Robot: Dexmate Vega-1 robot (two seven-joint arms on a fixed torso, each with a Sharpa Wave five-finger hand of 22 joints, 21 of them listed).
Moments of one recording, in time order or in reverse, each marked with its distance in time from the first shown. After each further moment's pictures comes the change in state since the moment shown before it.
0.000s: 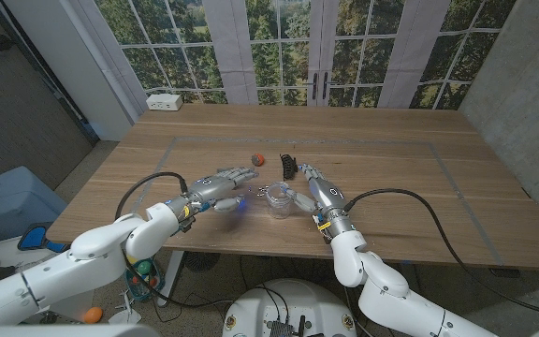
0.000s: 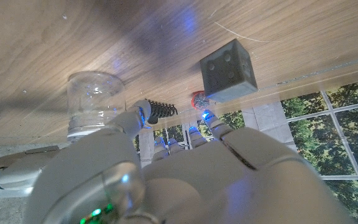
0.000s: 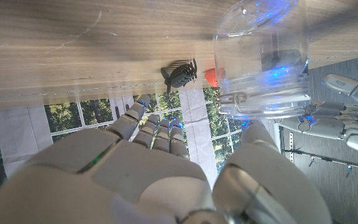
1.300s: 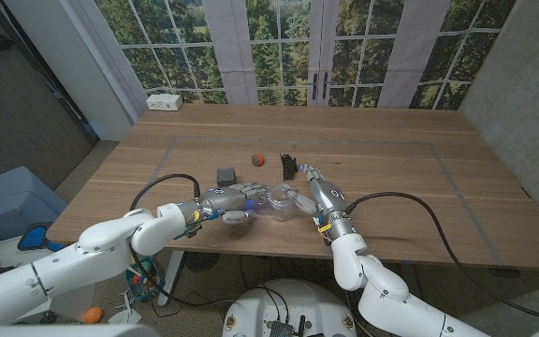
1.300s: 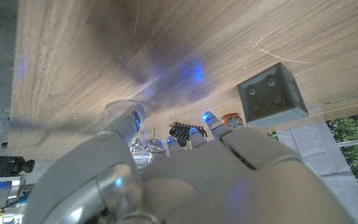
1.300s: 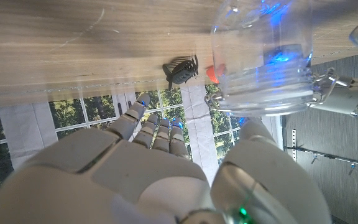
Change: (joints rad) left arm -0.097 0.011 0.095 0.017 -0.003 -0.088 -0.158; left_hand -0.108 0.000 -0.056 0.013 -0.009 0.087 -0.014 0.047 0.000 0.040 0.007 0.031 0.000 0.008 0.001 0.013 -0.004 -0.009 -0.005 0.008 -0.003; right arm -0.013 0.010 -0.003 -0.001 -0.010 -0.010 -0.026; right_hand 0.062 0.007 0.000 0.000 -0.010 0.004 0.004 0.000 0.000 0.007 0.000 0.000 0.000 0.000 0.000 0.000 -0.005 0.011 0.004 -0.008 0.000
